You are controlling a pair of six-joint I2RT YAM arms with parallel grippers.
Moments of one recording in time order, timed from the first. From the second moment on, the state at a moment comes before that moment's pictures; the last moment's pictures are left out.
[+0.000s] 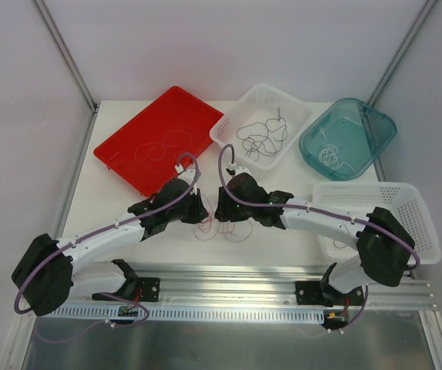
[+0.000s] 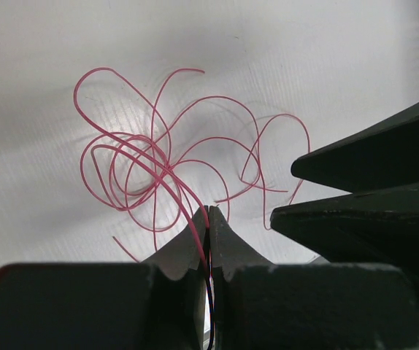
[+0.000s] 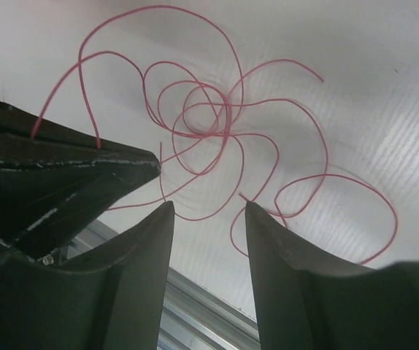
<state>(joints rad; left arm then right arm) -0.74 1.15 0.60 -0.14 0.02 -0.59 0.97 1.47 0.94 -0.26 0.08 0.72</state>
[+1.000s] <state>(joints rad) -0.74 1.08 0.59 -0.18 -0.01 -0.59 1.02 1.69 1.02 -0.42 0.29 0.74</state>
